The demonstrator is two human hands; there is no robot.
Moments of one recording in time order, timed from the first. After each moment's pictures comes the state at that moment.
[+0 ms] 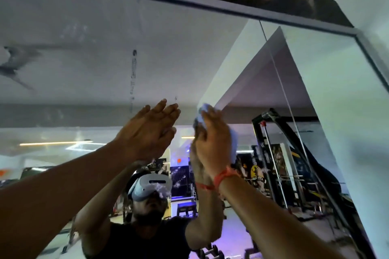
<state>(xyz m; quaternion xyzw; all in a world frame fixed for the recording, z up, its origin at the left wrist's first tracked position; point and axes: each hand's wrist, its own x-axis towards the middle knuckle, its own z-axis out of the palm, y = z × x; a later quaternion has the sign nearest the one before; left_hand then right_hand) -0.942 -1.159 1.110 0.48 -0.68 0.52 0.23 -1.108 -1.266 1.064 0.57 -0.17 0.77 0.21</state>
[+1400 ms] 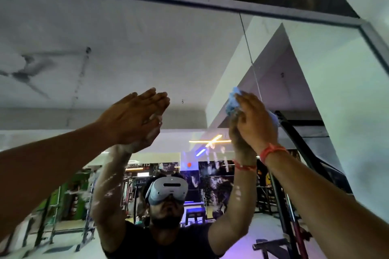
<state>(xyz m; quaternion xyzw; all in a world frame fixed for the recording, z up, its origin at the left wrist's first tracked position) -1.031 -1.206 1.149 0.51 -0.62 0.57 0.17 -1.330 -1.367 1.113 0.62 -0.24 0.70 0.28</state>
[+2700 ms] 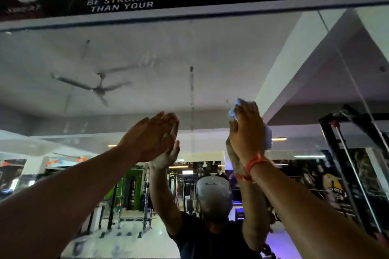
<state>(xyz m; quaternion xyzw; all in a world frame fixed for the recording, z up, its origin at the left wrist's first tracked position) -0.850 -1.057 1.108 0.63 -0.56 0.52 0.14 -1.070 -1.241 1.100 0.61 -0.18 0.74 0.21</state>
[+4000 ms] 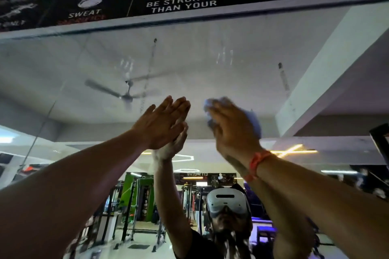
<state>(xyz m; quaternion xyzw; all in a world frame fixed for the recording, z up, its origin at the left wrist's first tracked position) -0.625 -0.979 1.160 0.64 -0.52 0.54 0.16 -0.815 -1.125 1.138 0.69 -0.04 0.64 0.33</state>
